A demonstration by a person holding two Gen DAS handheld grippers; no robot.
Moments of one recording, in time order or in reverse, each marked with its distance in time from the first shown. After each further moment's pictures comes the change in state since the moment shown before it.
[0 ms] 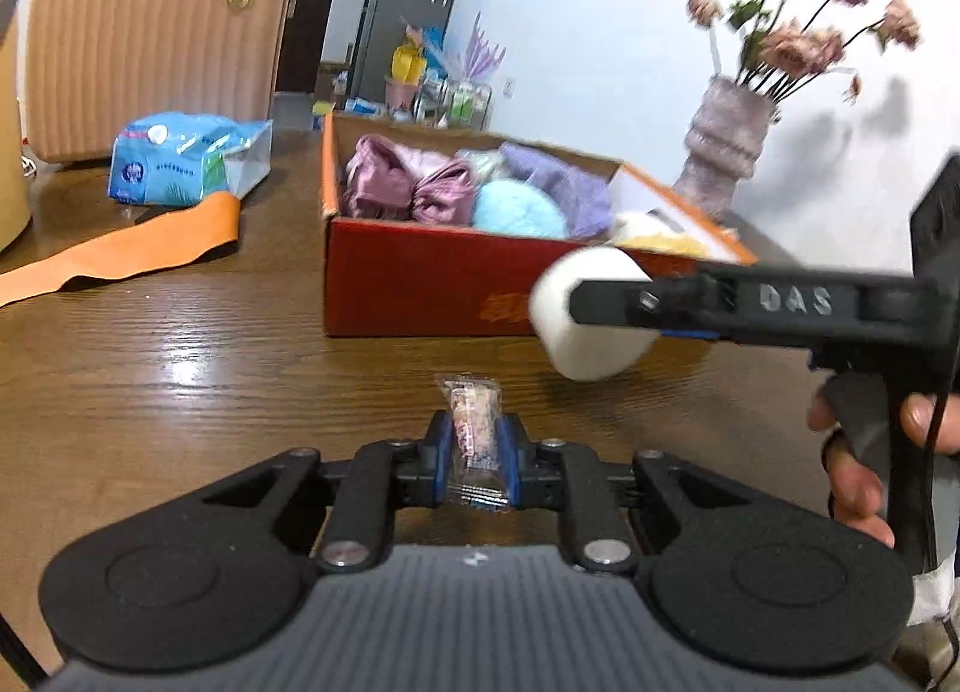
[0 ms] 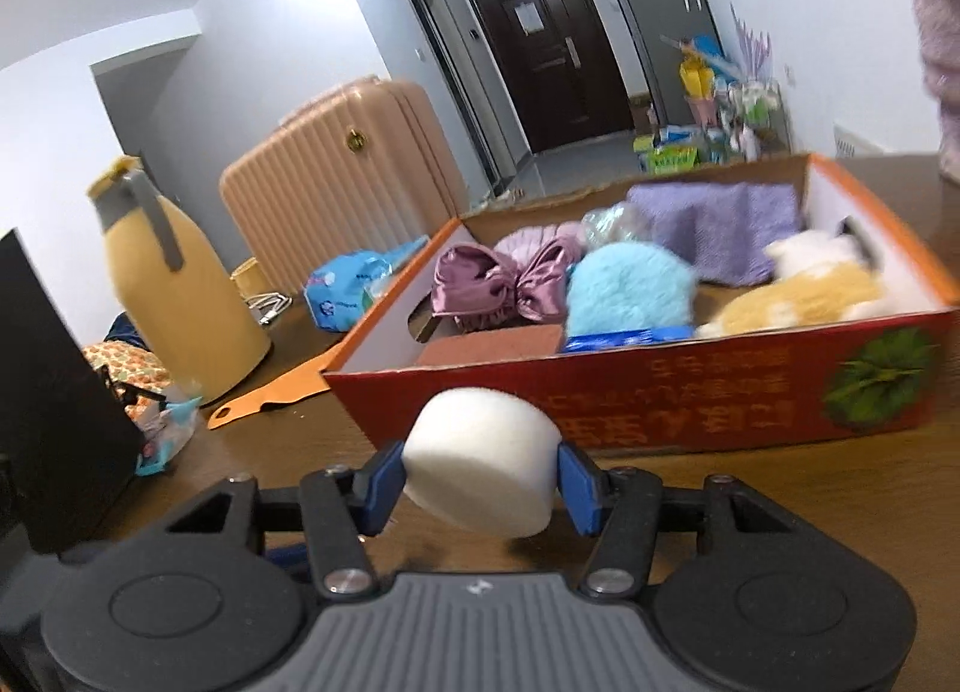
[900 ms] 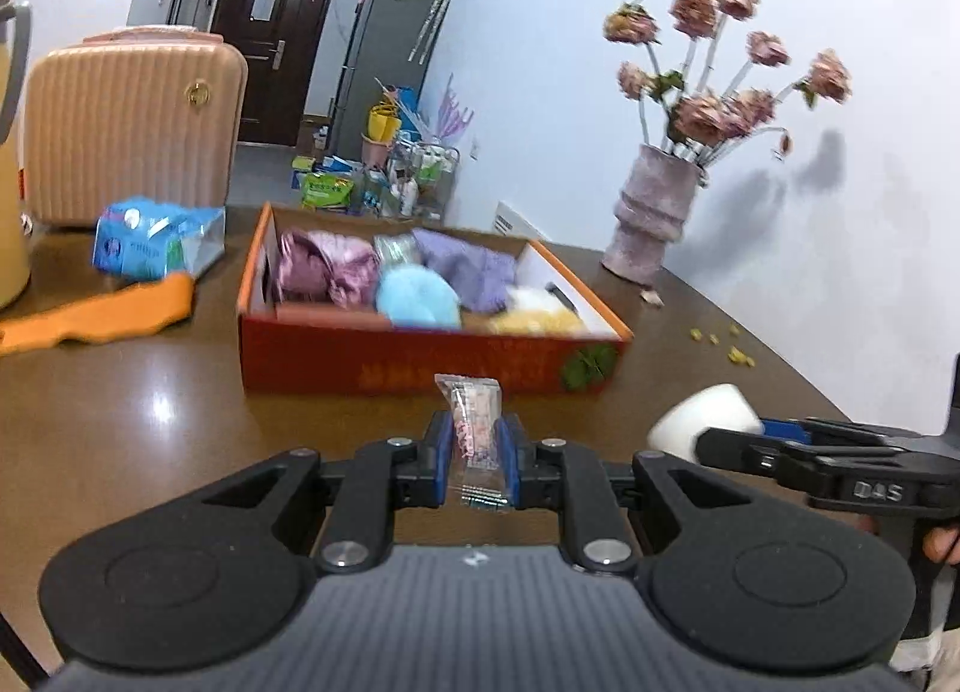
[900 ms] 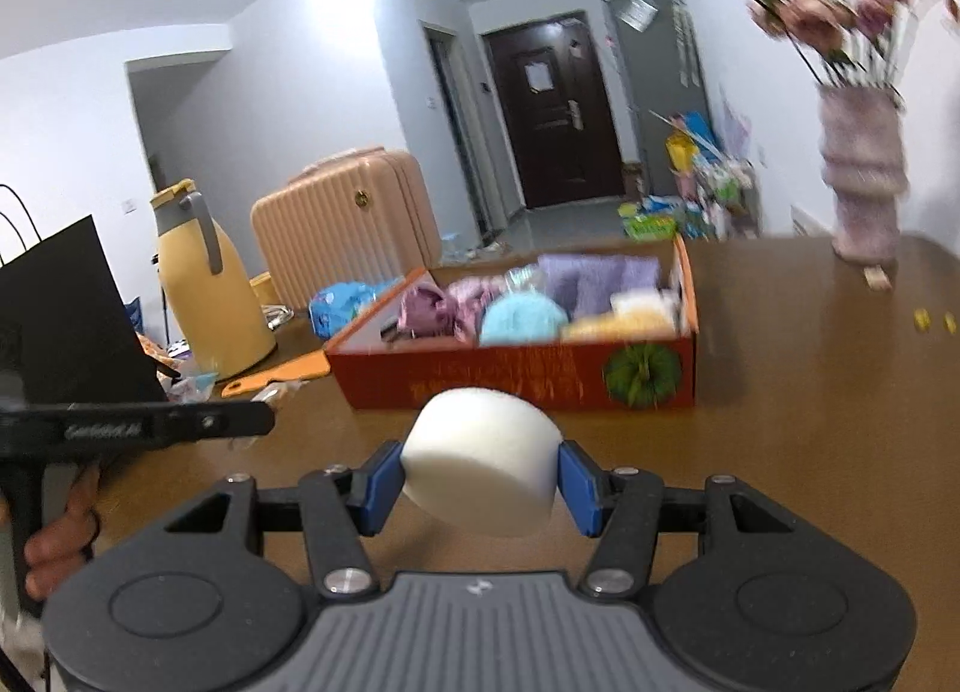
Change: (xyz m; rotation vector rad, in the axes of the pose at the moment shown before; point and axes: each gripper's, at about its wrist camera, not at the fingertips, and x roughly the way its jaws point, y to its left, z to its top) left arm -0.053 -0.067 0.028 -0.008 -0.108 -0.034; right arm -0.154 -0.040 -0.026 -0.122 -0.098 -0.035
